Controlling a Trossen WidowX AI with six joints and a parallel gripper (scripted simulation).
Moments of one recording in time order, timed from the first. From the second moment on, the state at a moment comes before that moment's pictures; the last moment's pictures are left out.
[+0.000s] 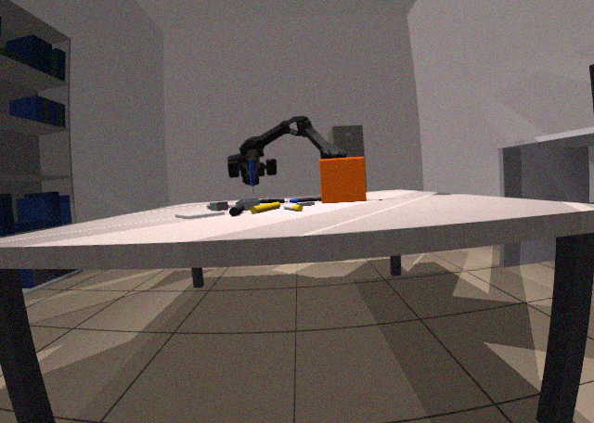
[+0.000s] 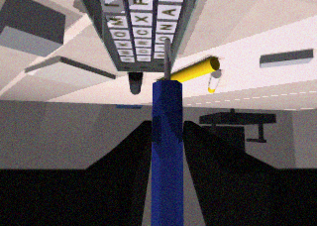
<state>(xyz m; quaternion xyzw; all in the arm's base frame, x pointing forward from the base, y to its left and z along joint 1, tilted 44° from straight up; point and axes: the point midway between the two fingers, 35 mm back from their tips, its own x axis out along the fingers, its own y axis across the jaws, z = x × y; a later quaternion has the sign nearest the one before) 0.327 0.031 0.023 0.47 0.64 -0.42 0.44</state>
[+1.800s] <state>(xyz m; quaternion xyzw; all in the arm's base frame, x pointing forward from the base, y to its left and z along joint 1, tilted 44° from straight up) 0.330 0.074 -0.042 0.47 0.64 -0.42 0.43</state>
